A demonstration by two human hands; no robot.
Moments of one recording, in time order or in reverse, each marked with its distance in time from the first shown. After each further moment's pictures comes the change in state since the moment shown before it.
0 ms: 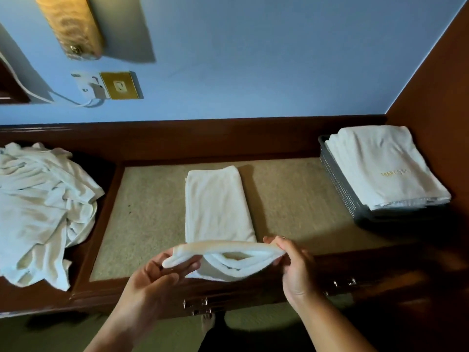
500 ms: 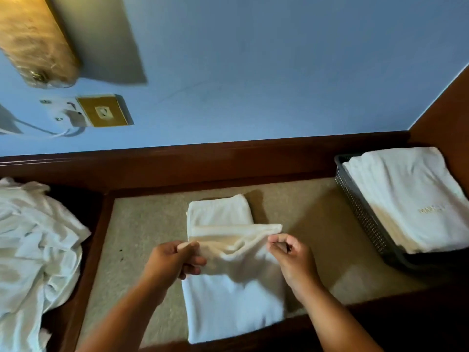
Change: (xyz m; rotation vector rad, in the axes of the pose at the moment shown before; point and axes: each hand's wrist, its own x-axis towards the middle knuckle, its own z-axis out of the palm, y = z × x) left_hand 0.210 0.071 -0.022 0.500 0.211 -0.168; right_hand 0.162 0.014 0.070 -0.407 -0.018 -0.079
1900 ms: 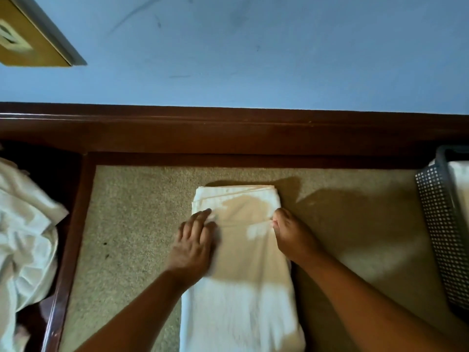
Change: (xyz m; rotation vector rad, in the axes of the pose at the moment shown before) left_hand 0.205 -0.100 0.021 1.107 0.133 0.588; right_hand 0.220 0.091 0.074 -1.082 -0.532 -0.303
